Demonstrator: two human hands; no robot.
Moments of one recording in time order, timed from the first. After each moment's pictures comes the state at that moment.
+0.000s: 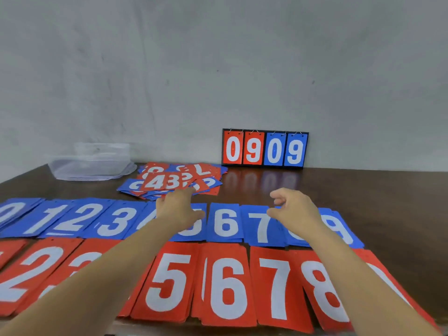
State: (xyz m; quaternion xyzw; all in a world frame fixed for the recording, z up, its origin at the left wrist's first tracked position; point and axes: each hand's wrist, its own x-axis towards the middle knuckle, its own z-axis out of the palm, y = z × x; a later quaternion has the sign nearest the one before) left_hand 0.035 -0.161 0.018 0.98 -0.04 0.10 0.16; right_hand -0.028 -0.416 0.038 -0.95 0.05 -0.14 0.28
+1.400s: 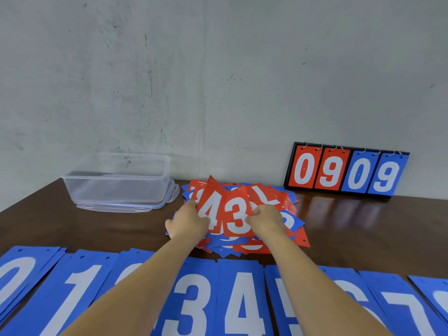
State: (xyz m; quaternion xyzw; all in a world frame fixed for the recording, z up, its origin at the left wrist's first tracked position) left_hand 0.241 -0.003 -0.012 0.94 0.10 0.04 0.33; right_hand 0.240 -0.176 -0.008 -0.93 0.16 -0.06 0.34
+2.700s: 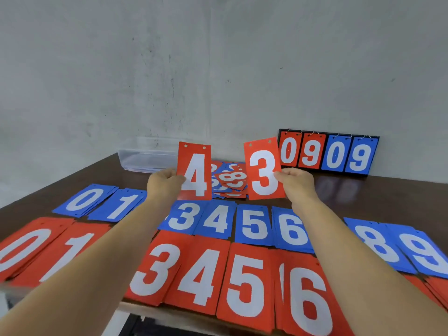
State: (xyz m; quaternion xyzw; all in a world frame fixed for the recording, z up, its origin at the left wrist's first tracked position) left_hand 0.039 -0.003 0.050 0.74 0.15 0.17 0.63; right_hand 0.053 -0.262 0.062 -0.75 0.07 -0.16 0.64
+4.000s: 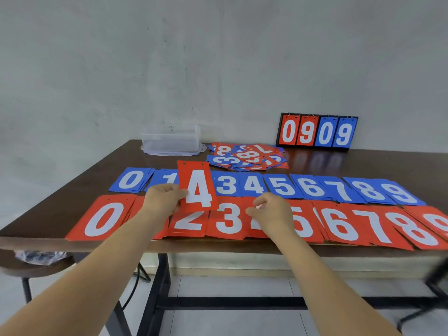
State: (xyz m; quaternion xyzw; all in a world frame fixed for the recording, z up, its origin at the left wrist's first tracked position) left_hand -0.079 0.139 0.019 0.77 0.12 0.02 0.63; right_hand -0.099 -0.090 -0.008 -0.93 0.11 -0.14 0.33
